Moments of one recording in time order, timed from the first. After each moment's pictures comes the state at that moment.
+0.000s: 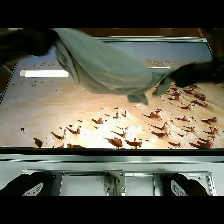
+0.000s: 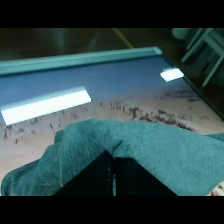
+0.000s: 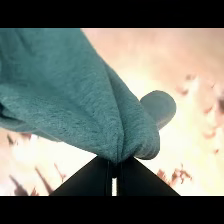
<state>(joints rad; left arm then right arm) -0.33 -0.97 1.59 1.12 -0.79 -1.41 -0.03 -1.01 1.55 -1.10 1.31 1.14</state>
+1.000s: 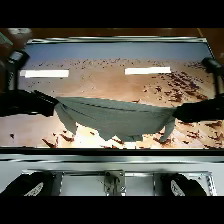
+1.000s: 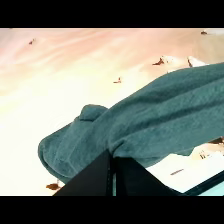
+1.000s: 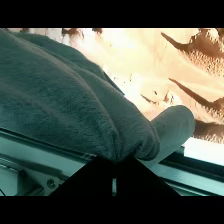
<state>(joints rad) -0.33 -0.85 1.15 1.38 -1.18 -1.45 -0.03 -0.88 1.23 -1.22 1.61 1.45</state>
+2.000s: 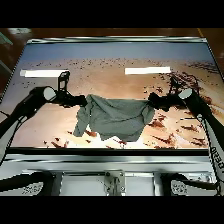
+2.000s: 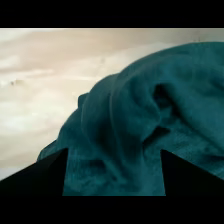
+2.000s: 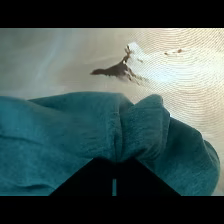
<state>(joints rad) -0.27 -1.39 1.12 1.27 -0.84 -1.62 -0.03 -1.44 1.02 -0.91 0.84 1.47</state>
